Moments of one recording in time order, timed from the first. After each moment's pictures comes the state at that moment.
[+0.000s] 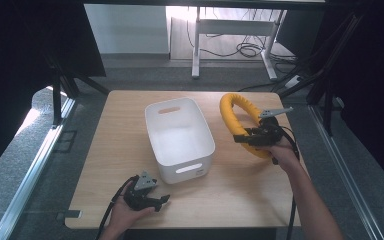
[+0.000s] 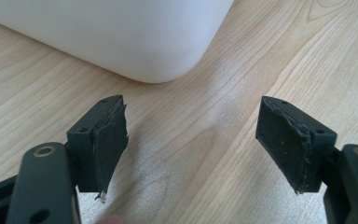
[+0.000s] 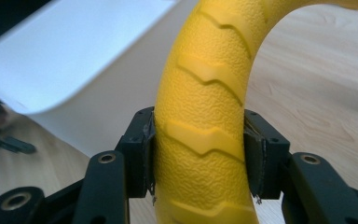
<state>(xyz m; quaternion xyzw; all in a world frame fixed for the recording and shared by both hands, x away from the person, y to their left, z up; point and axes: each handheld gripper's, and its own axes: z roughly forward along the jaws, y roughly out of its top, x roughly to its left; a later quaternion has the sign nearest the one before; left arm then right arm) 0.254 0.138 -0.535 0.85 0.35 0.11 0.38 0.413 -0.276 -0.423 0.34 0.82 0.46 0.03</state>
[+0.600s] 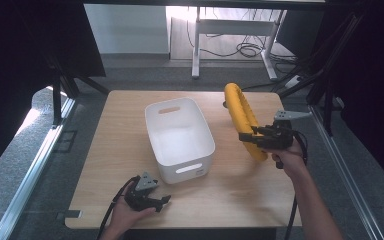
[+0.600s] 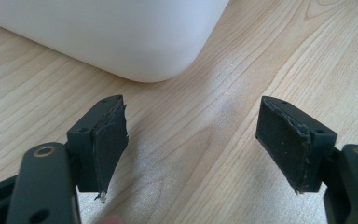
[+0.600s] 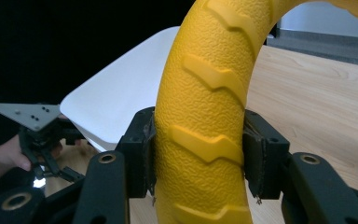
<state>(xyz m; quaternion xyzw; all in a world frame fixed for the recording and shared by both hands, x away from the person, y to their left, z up) 0.254 0.136 -0.536 0.85 0.35 0.11 0.38 0.378 -0.289 -0.394 0.31 0.77 0.56 0.03</state>
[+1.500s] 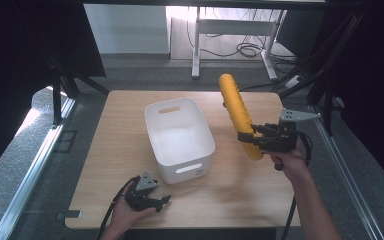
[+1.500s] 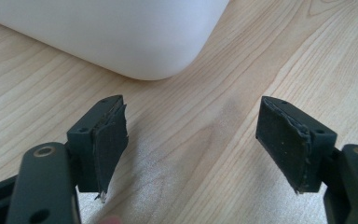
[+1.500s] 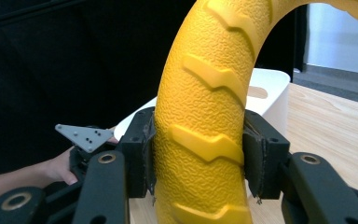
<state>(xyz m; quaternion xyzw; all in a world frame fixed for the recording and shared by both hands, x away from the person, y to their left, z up) 0.254 0.136 -0.537 0.85 0.35 0.11 0.38 0.351 -0.279 -0.364 0.25 0.75 0.61 0.03</state>
